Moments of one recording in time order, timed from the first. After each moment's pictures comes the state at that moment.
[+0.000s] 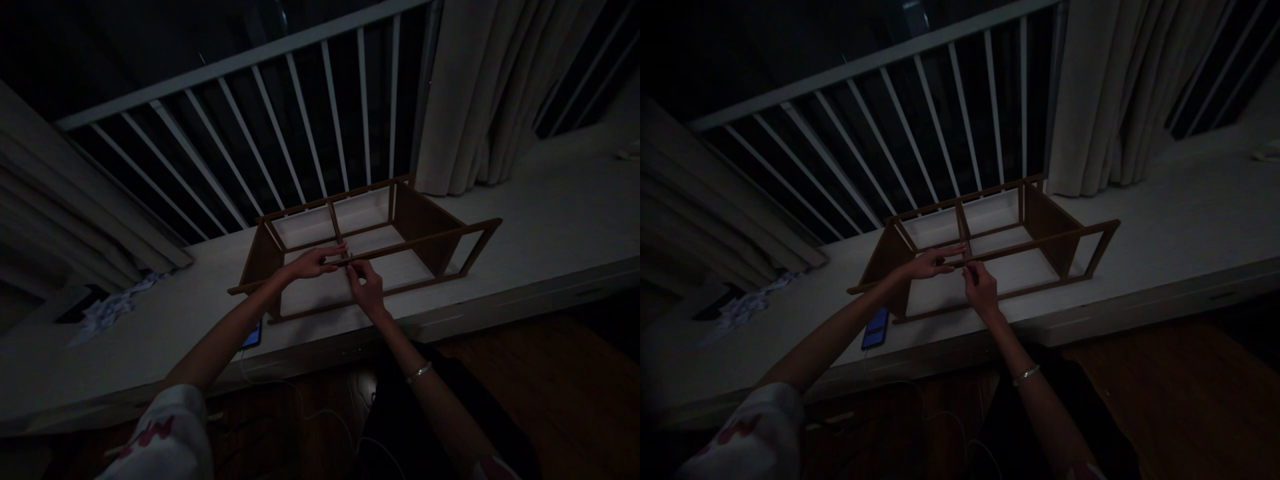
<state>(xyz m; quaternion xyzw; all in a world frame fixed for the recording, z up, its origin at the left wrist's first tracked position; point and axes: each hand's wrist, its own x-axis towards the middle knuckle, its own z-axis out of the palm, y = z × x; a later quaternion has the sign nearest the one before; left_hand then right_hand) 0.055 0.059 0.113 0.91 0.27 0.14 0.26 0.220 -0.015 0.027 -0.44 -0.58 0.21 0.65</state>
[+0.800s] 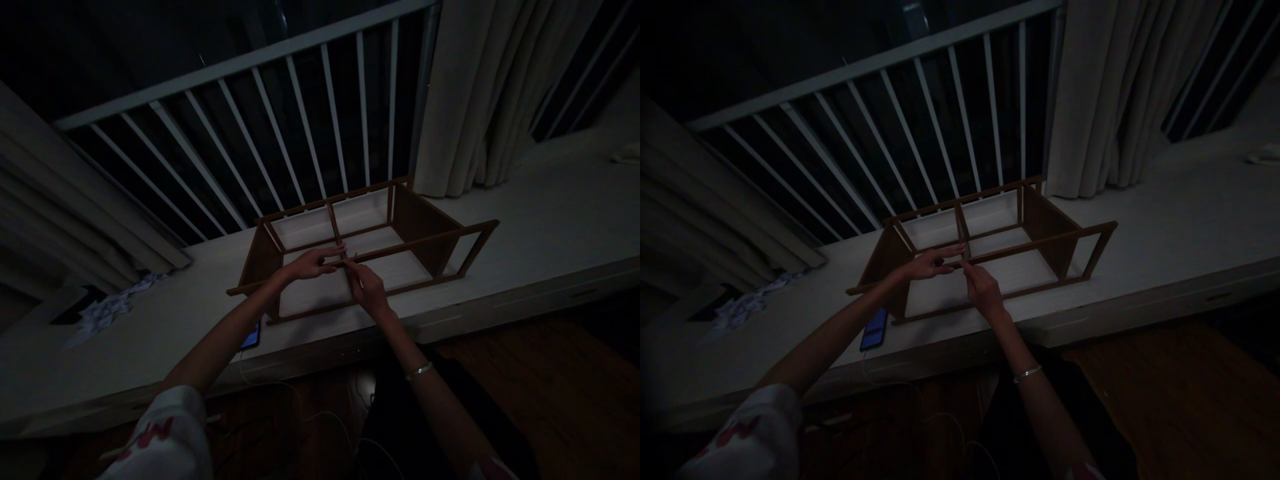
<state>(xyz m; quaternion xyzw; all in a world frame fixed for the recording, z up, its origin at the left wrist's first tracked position) 0.056 0.056 0.116 0.91 0.28 0.14 0.28 0.237 -0.007 0.016 -0.37 -0.73 0.04 0.57</state>
